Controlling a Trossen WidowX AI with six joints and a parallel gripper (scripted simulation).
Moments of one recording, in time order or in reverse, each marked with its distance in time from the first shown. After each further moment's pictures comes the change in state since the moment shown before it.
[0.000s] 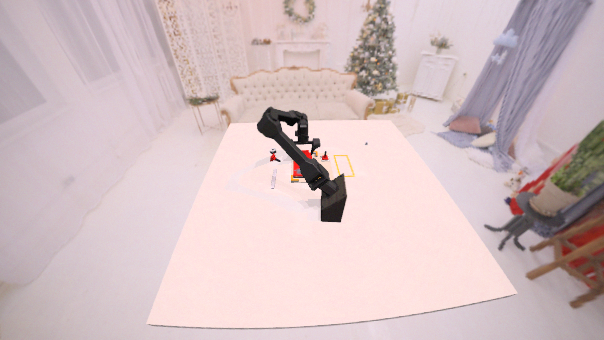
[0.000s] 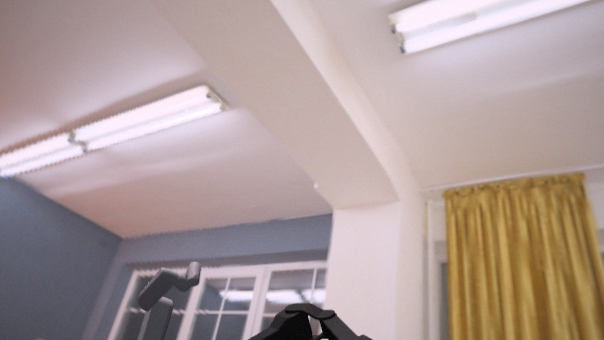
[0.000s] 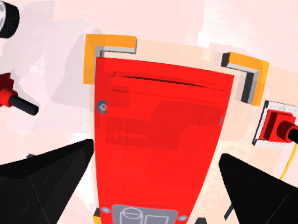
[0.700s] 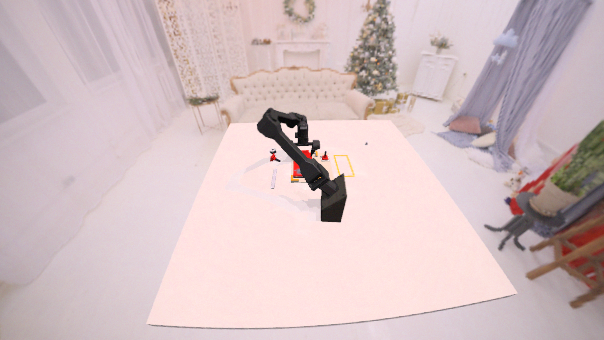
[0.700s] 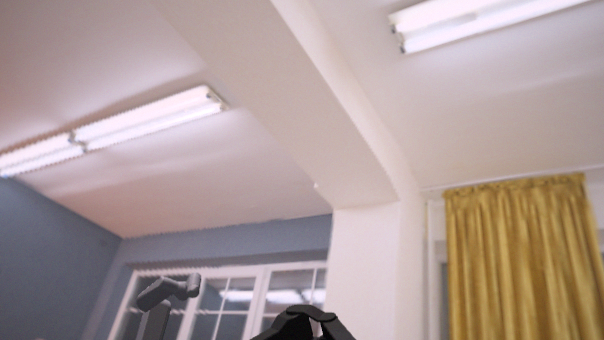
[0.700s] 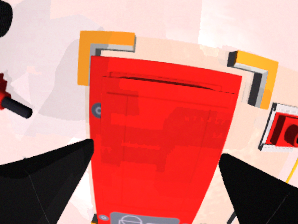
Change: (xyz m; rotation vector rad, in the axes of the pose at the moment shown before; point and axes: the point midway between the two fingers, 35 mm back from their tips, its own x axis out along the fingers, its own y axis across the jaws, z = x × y) arm 0.010 0.000 0.000 0.000 0.000 0.002
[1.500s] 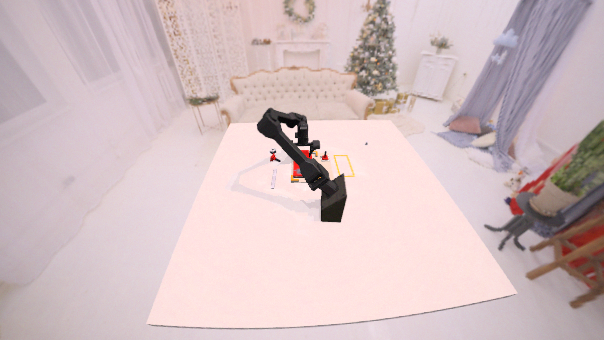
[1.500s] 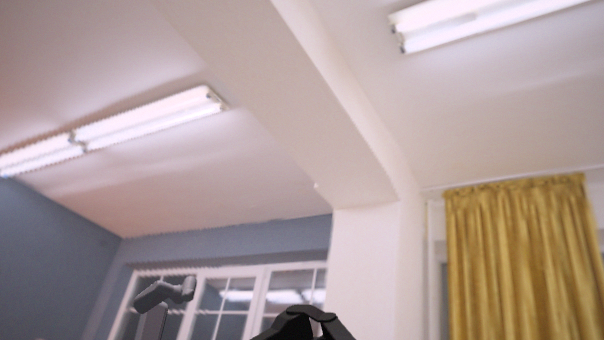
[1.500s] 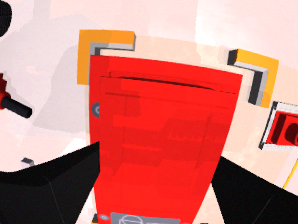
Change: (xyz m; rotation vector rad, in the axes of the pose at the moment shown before) arm 0.000 0.000 -0.001 0.004 0.004 0.000
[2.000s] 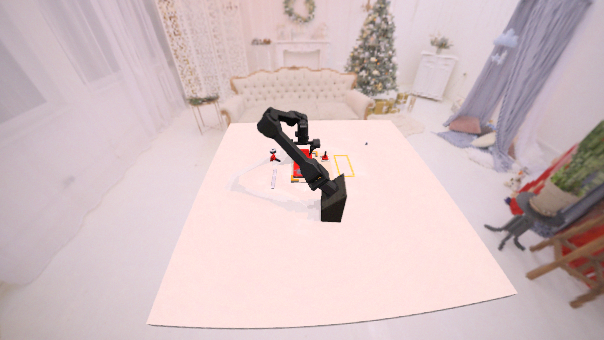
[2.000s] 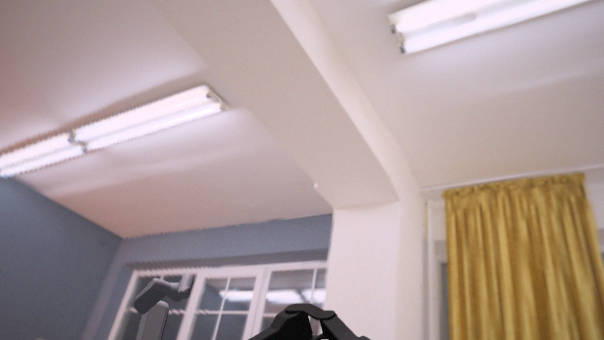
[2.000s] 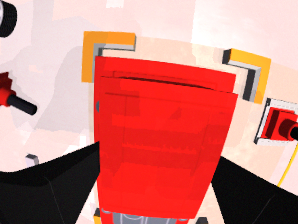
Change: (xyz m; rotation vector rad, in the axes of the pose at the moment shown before) arm -0.009 -0.001 -0.001 0.002 0.004 -0.002
